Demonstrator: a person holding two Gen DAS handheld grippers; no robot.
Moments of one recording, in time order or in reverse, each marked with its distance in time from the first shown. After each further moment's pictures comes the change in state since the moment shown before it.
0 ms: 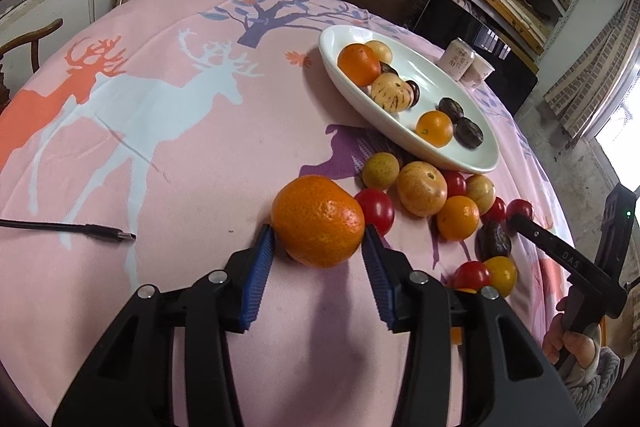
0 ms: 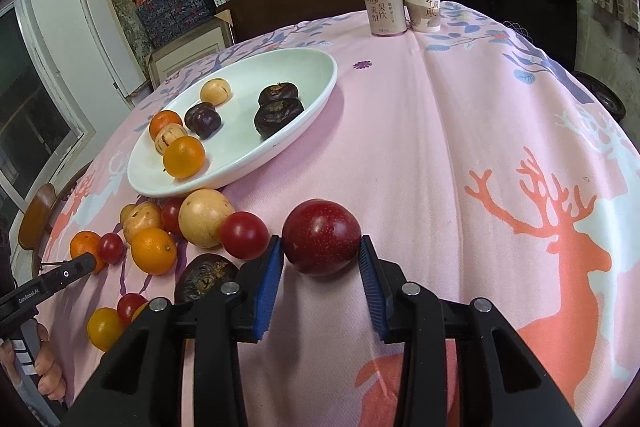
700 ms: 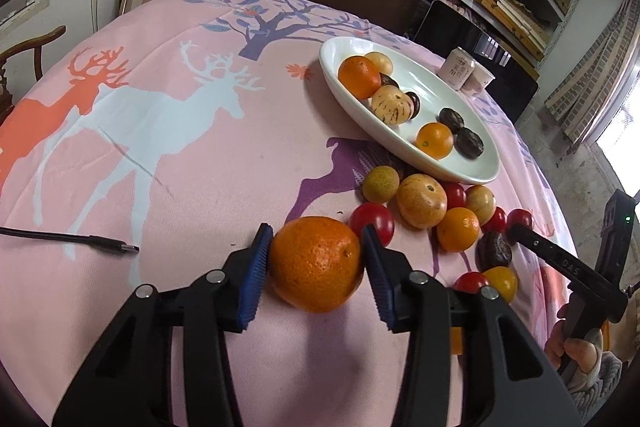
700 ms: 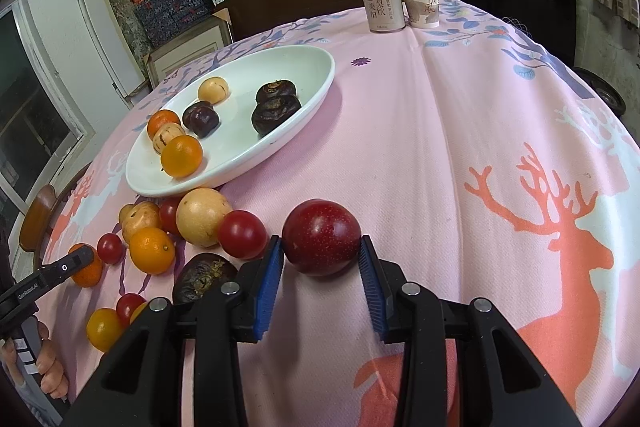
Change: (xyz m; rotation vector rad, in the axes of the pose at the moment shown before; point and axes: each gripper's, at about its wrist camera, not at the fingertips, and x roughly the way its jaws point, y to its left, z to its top) left arm -0.004 0.001 0.001 0.001 -0.034 0.000; right arm 0.002 -0.002 0.000 0.009 0.006 0.002
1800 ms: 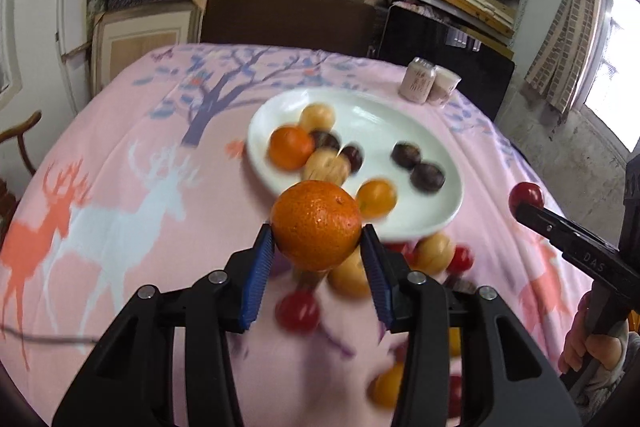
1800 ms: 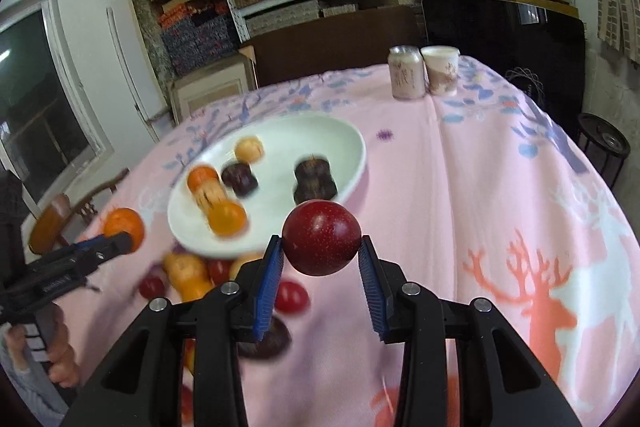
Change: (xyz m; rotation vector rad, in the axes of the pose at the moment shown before) left arm -0.008 -0.072 0.053 0.216 -0.096 0.005; right arm -0.048 0.021 0.040 -0.065 -0.158 0.045
